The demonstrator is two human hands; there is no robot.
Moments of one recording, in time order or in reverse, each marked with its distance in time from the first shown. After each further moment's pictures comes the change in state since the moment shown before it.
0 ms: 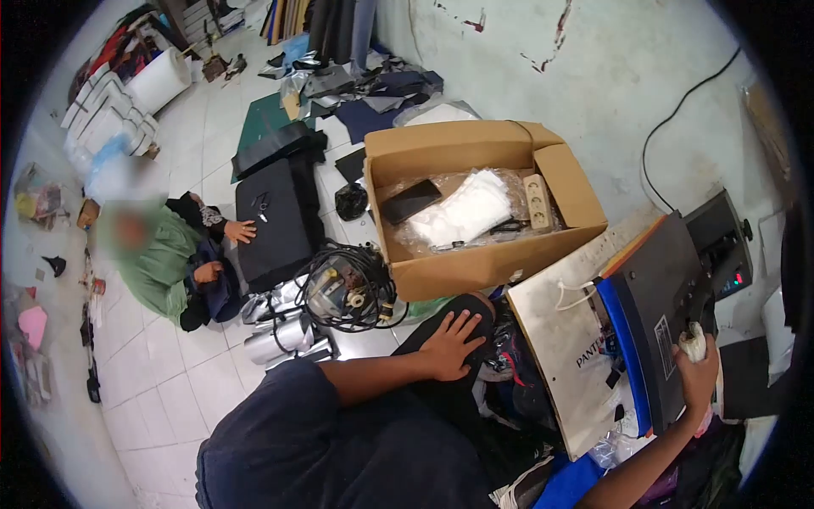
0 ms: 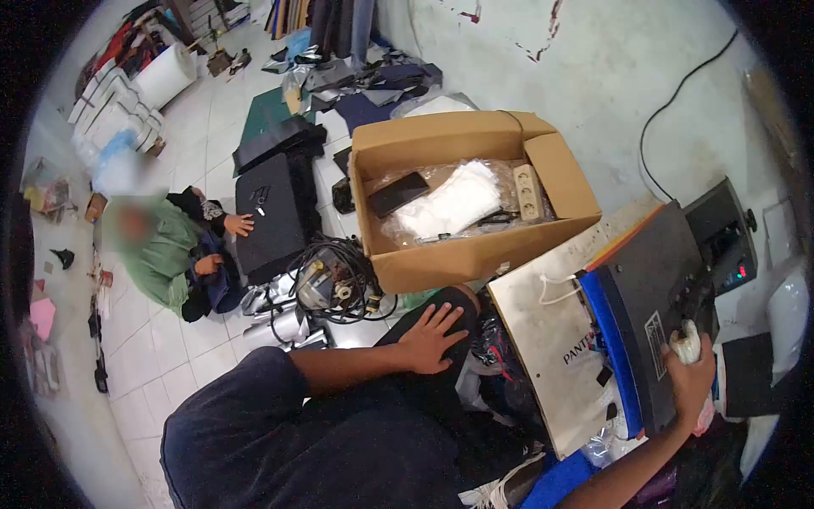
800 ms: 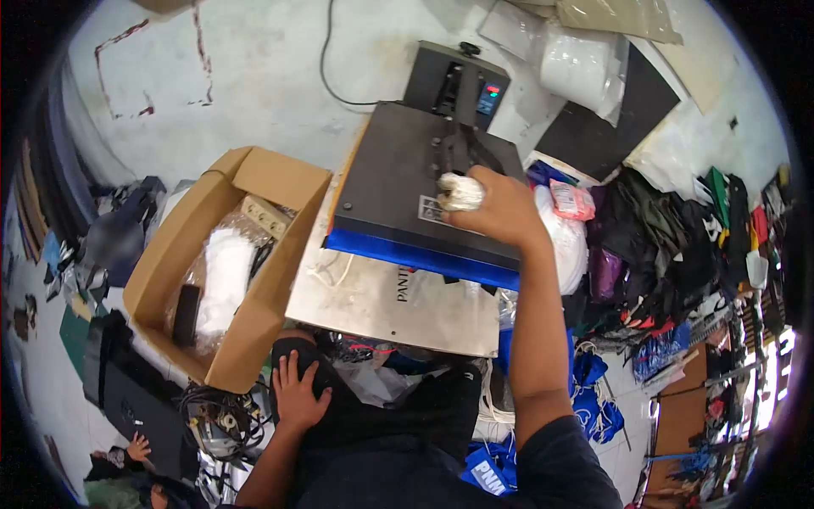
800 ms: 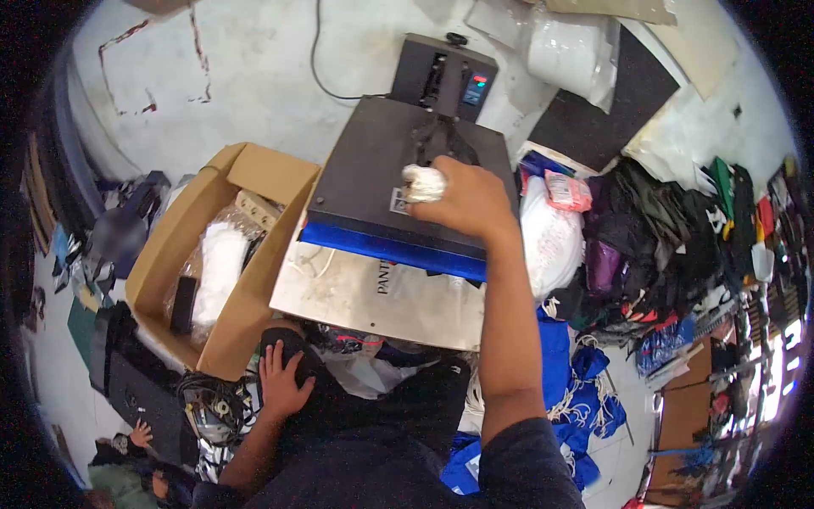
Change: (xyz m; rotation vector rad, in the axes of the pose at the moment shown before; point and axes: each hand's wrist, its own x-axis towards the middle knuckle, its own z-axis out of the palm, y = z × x) left_hand 0.008 0.009 0.001 -0.018 0.057 0.040; right_hand -0.008 -0.030 -0.019 -0.159 -0.012 0.169
